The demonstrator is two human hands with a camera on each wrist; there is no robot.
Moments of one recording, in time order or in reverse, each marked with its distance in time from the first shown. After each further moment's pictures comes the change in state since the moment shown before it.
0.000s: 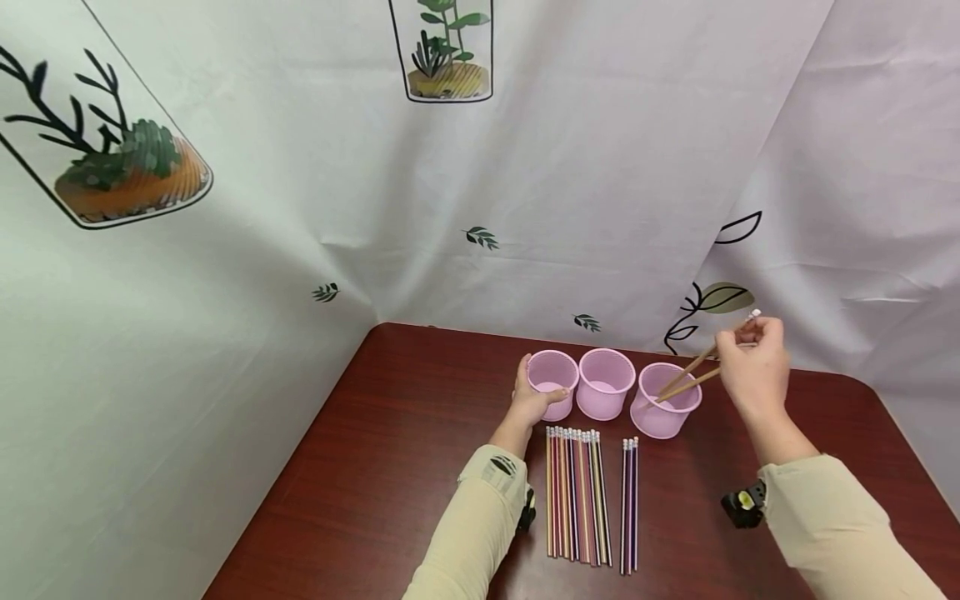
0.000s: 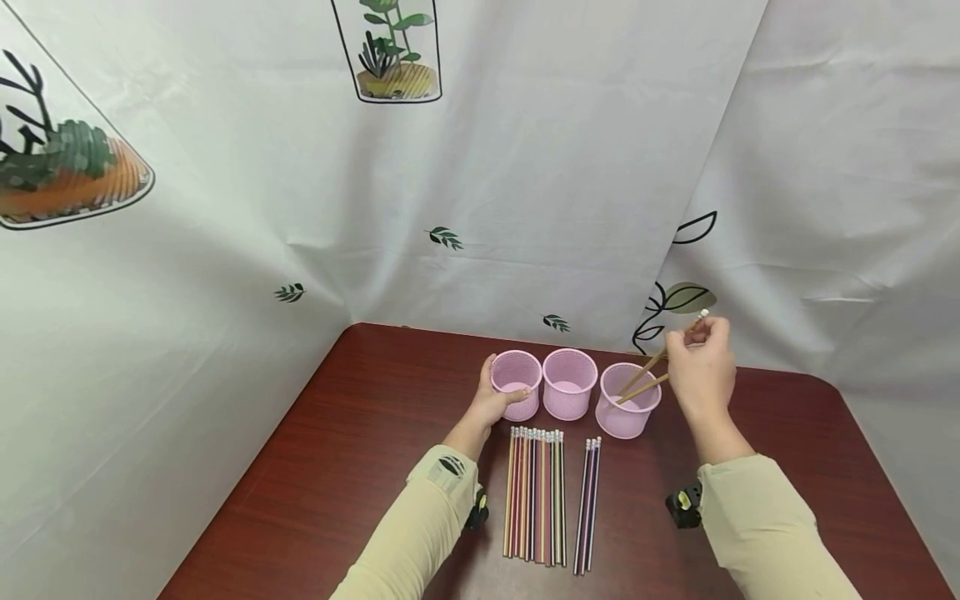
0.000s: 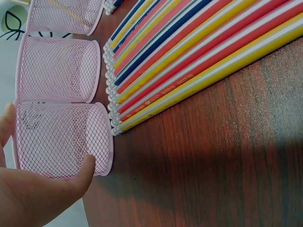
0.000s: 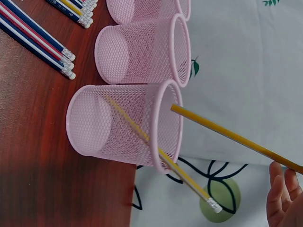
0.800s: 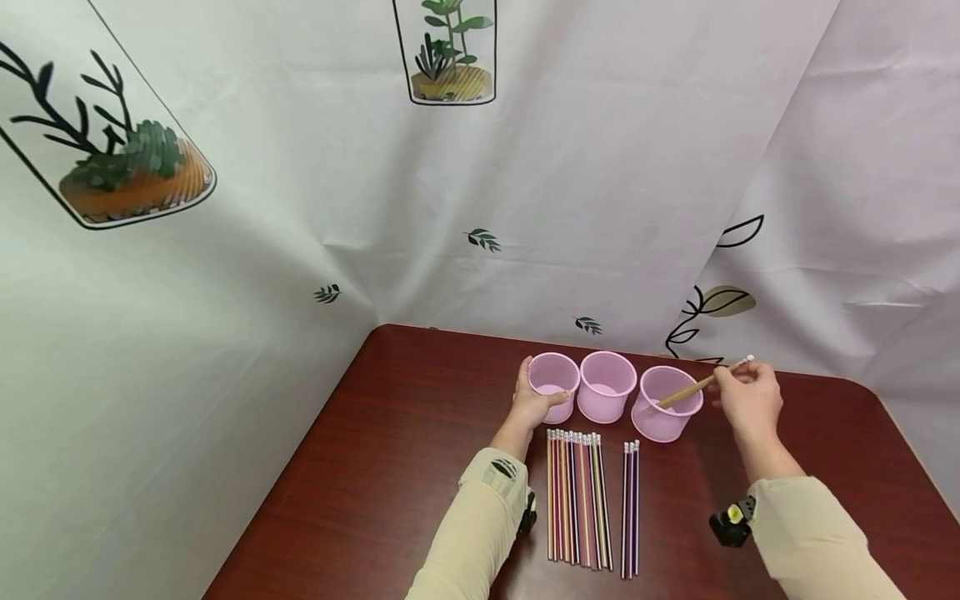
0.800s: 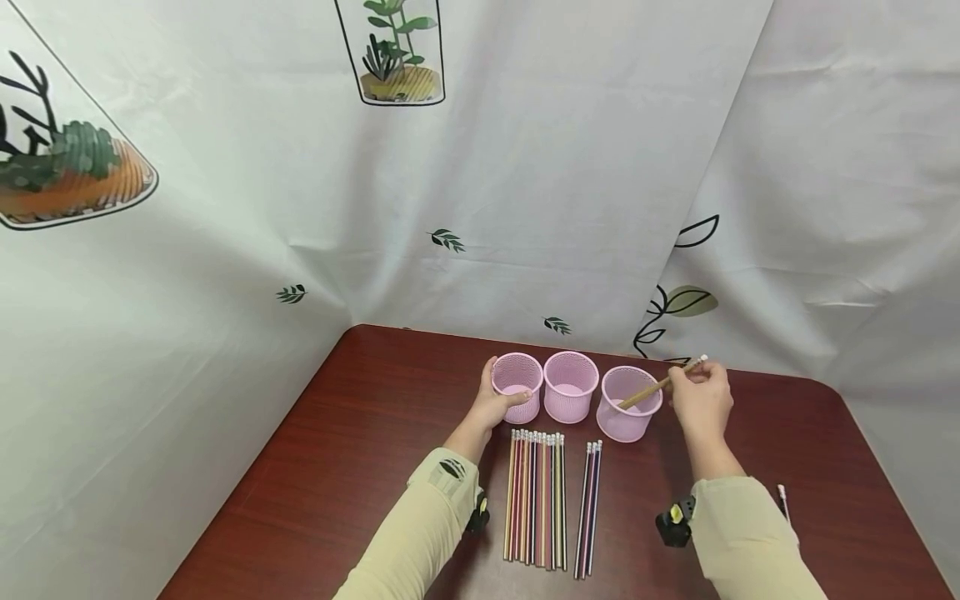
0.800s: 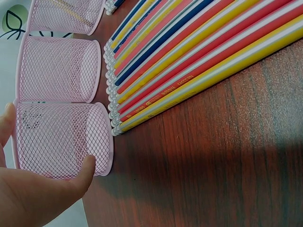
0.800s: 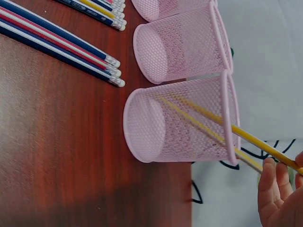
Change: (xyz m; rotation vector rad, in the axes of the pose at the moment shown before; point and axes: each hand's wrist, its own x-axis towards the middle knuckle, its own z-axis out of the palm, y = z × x) left_hand 0.000 -0.001 0.001 0.002 0.006 0.003; right_hand -0.004 0.049 0.012 0.156 -0.120 0.225
